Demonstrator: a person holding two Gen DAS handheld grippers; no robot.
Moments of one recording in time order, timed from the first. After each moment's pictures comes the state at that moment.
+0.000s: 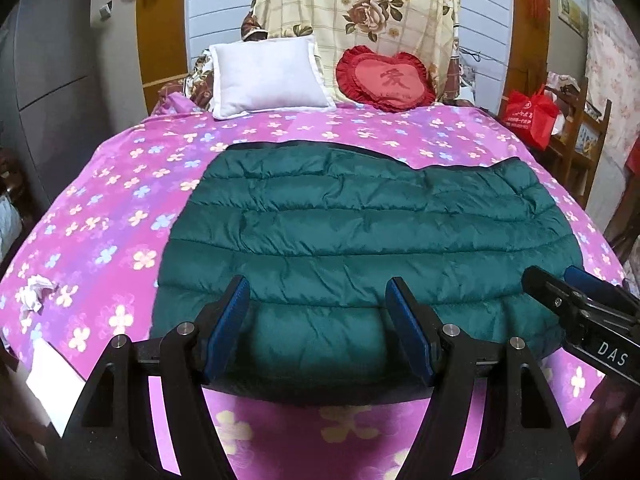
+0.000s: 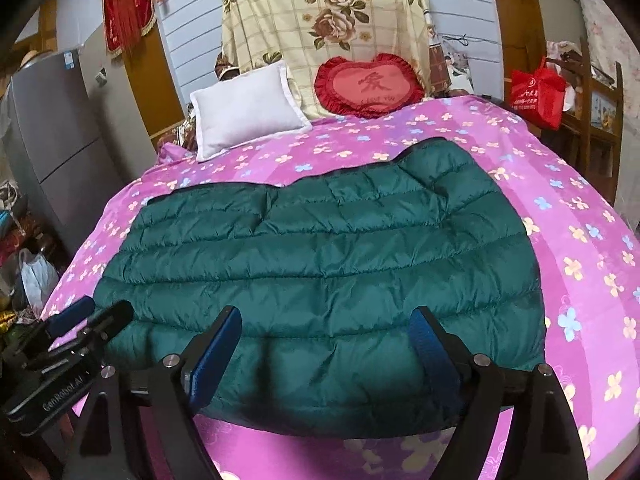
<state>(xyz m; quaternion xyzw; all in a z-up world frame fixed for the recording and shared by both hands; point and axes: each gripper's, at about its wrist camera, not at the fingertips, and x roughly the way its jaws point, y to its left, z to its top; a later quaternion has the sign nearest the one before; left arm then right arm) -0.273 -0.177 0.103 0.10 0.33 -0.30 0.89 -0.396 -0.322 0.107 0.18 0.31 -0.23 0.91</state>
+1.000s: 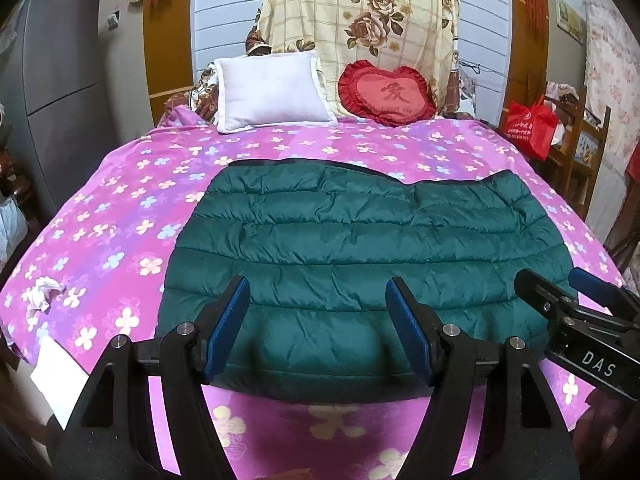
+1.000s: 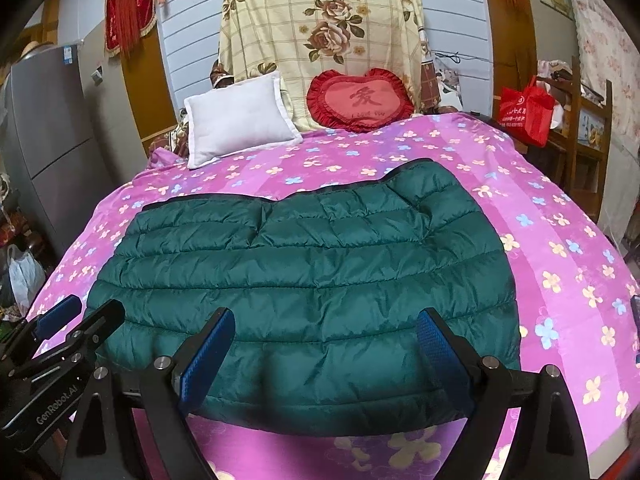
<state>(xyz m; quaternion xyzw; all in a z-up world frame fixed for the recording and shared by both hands) -0.291 -0.175 0.115 0.09 0.31 -0.29 0.90 -0.403 -0.311 0.120 0.15 0.31 -0.25 0.91</state>
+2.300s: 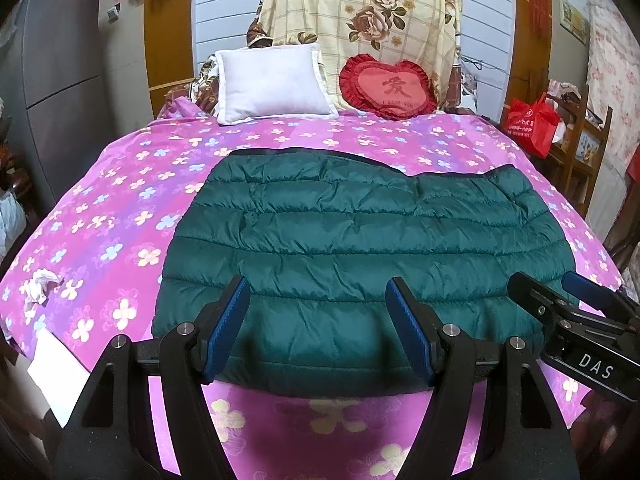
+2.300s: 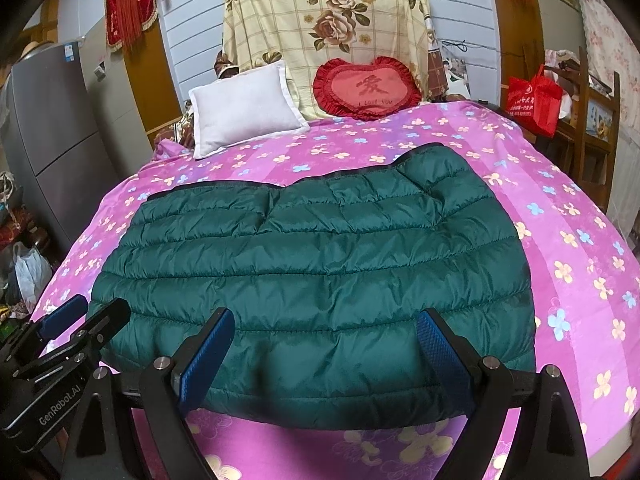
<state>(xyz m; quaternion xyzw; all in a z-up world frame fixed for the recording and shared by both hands) -0.289 -0.171 0.107 0.09 0.32 -0.29 0.90 -0.399 -0.311 0.112 0.16 0.32 -0.24 0.90</state>
